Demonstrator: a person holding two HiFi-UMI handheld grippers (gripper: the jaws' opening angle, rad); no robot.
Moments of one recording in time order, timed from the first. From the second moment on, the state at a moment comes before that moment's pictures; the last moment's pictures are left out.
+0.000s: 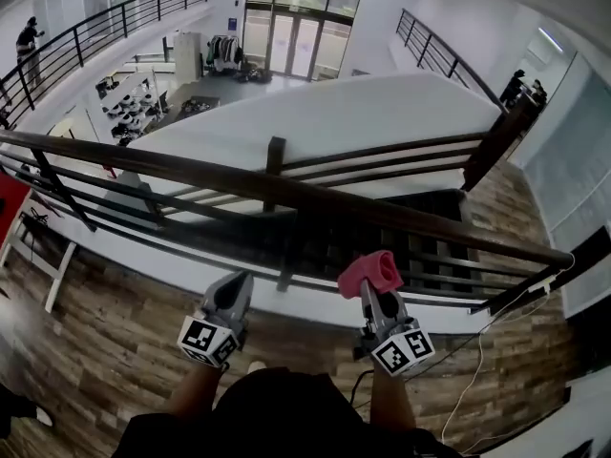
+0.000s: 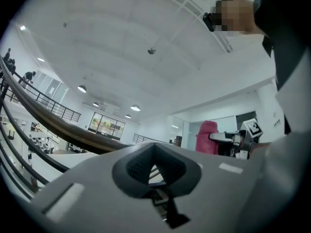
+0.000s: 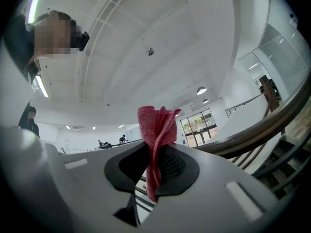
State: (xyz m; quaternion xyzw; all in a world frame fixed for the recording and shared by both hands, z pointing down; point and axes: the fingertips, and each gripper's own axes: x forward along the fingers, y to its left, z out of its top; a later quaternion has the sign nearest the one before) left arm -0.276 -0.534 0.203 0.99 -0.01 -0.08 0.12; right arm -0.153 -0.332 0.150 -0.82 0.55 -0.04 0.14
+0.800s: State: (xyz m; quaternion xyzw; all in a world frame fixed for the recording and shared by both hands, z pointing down) left arm -0.193 -0.535 0.201 0.99 -0.09 -0.07 0.10; right arm -0.050 -0.462 0.171 -0.76 0.64 -0.10 0.07
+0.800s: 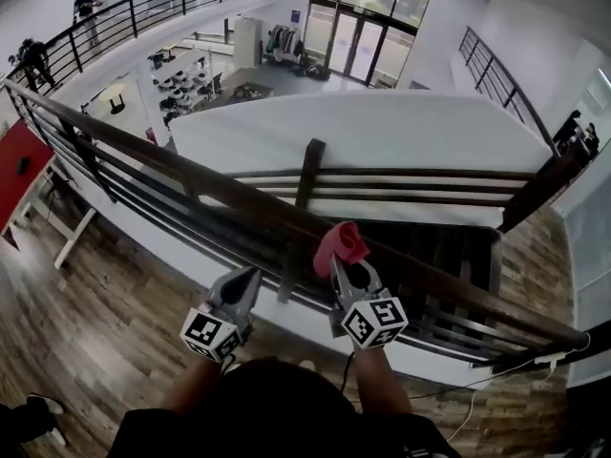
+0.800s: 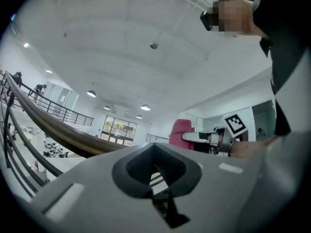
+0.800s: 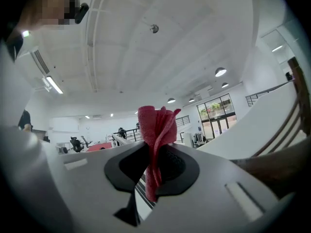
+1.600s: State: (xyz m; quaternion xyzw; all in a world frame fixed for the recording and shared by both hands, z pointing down) left arm -0.140 -0.526 0.207 0.98 -0.13 -0.06 0.12; right arm -0.035 -0.516 0.189 -0.70 0.69 -0.16 -0.05
